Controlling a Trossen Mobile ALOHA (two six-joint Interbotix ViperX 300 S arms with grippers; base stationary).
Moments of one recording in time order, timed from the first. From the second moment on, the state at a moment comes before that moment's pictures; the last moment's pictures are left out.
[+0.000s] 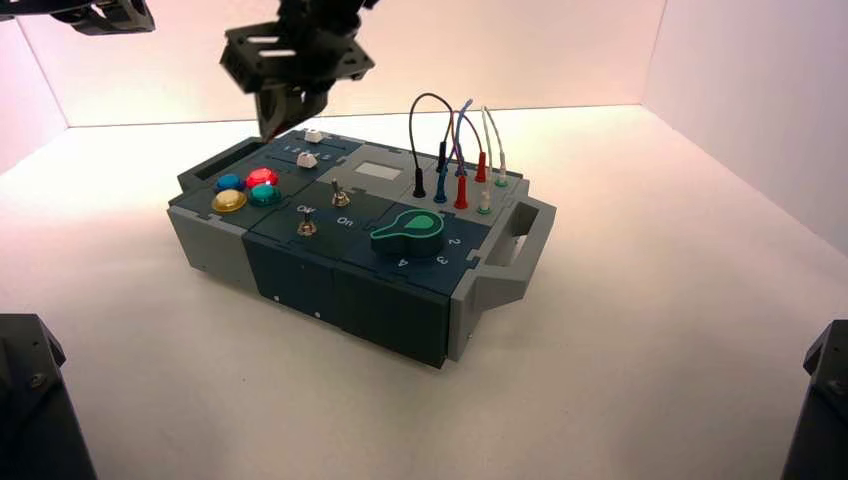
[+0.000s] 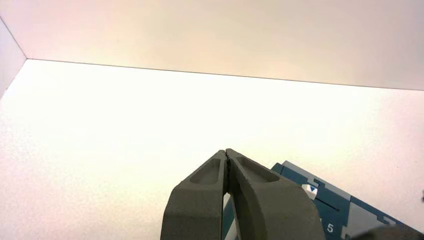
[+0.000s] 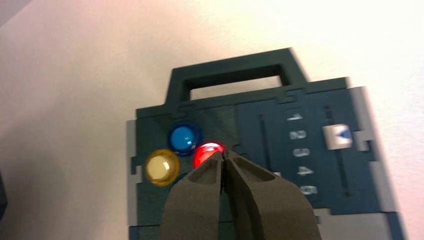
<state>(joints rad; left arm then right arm) -0.05 -0.43 1.10 -0.23 -0.12 0.04 0.88 0.42 0.16 0.55 0.42 -0.52</state>
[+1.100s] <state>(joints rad) -0.05 -0.41 1.10 -0.23 -0.12 0.04 0.61 0.04 0.49 0.55 0.27 -0.52</state>
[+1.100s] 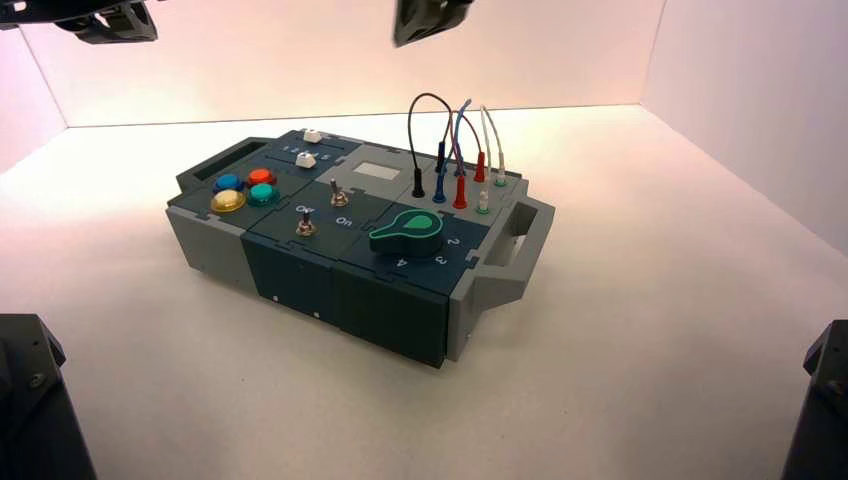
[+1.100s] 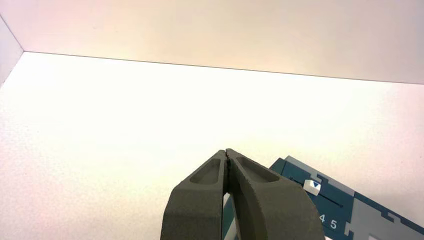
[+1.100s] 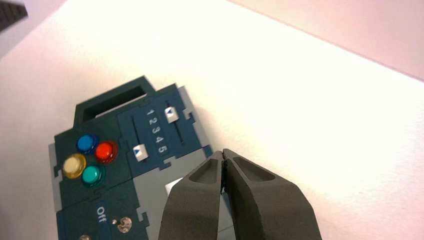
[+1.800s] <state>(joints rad) -0.05 -0.41 1.10 -0.23 -0.12 0.04 0.38 -0.19 0.77 0.56 0.13 -0.50</state>
